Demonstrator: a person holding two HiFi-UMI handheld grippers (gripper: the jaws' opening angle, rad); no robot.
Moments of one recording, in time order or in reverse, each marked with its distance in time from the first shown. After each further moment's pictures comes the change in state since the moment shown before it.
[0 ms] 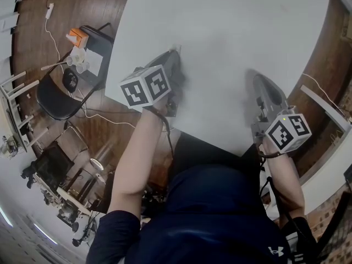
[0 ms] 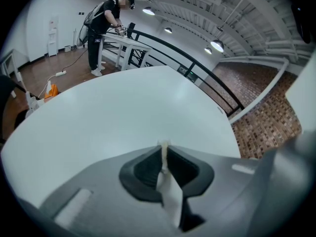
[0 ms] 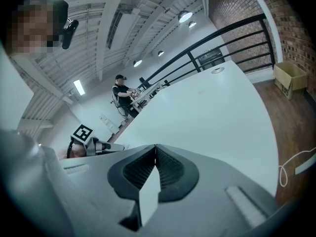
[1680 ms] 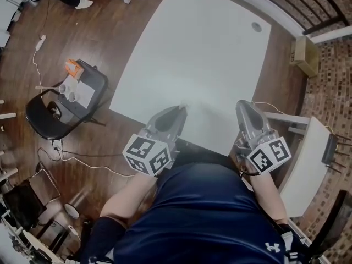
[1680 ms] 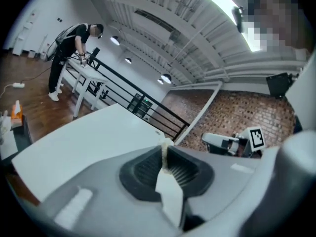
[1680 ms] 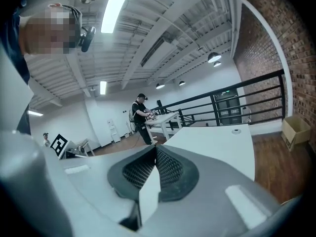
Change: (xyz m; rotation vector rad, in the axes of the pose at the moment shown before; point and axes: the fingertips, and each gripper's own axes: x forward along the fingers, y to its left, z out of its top) left arm -0.236 -0.134 -0.025 0.232 -0.368 -0.528; right arm -0.142 0.185 0.064 -0.341 -0.318 0.012
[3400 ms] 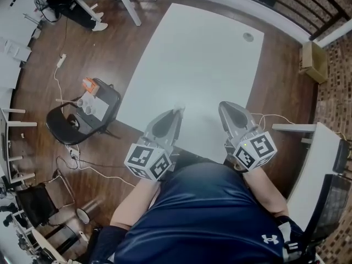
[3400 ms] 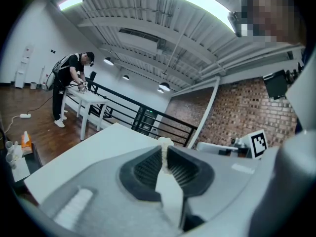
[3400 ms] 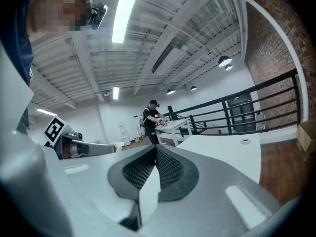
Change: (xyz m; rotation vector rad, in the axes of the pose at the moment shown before) left arm 0.016 -0.055 0.033 0.178 -0.108 0.125; right arm -0.005 -0.011 0.012 -0.048 -0.074 0.152
